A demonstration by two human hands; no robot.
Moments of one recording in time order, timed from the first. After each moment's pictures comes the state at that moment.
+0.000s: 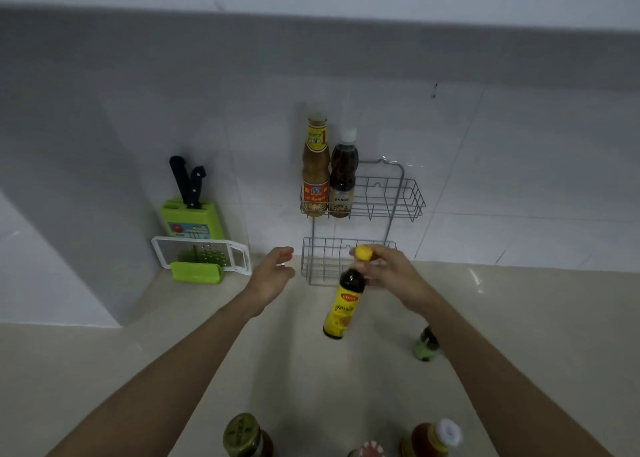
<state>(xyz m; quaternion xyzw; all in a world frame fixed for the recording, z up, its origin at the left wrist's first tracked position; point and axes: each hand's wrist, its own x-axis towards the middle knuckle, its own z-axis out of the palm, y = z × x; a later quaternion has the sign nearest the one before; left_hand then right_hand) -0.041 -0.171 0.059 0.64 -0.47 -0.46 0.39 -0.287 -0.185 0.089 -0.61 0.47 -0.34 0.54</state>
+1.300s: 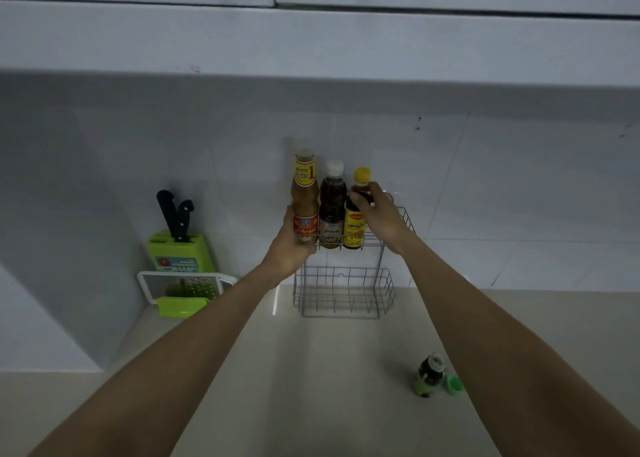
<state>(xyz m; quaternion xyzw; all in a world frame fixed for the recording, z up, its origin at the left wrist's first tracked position) -0.086 -0.226 0.164 0.58 -0.60 -0.38 0.40 -0.265 -0.300 0.179 -0.66 0.51 -0.43 0.34</state>
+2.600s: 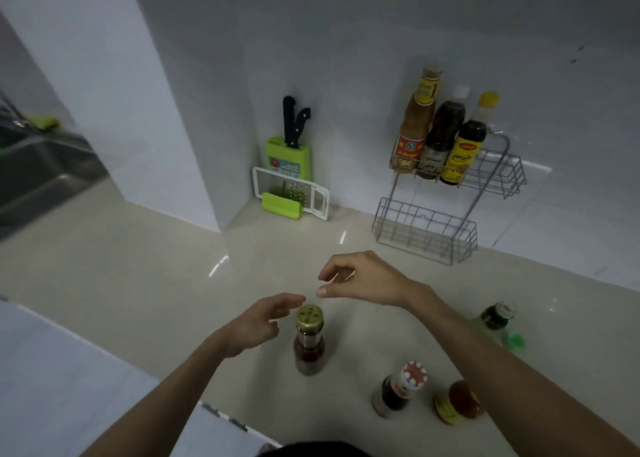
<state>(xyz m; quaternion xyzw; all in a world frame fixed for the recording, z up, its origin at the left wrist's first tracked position) 0.028 0.051 0.001 0.64 -0.49 -0.53 0.27 -0.175 -0.087 0.078 -0.86 0.29 -0.05 0.42</state>
